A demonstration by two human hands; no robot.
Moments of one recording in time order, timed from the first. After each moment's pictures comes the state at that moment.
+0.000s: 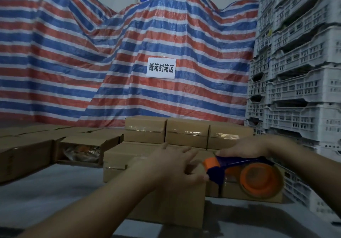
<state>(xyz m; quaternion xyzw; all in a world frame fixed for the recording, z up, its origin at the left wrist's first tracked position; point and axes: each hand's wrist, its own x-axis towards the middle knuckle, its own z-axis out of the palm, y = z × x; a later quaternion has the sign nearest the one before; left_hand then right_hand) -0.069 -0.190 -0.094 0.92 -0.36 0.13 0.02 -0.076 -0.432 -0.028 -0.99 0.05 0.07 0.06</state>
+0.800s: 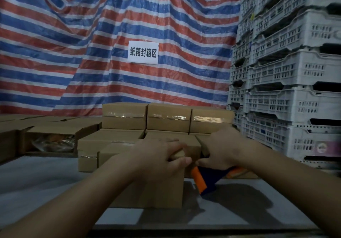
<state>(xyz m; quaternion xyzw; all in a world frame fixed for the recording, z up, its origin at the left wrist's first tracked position) -0.065 -0.199 -0.108 0.90 -0.40 0.14 0.07 -0.085 -0.408 -0.084 -0.95 -0.02 -0.12 -0.29</state>
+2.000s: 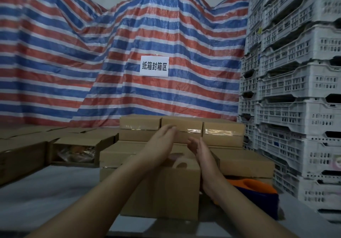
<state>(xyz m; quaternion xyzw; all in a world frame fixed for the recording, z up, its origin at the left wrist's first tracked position) -0.058 -0.186 -0.088 0.77 -0.27 0.13 0.56 -0.062 -0.334 -0.135 -0.68 -0.06 -0.19 0.71</state>
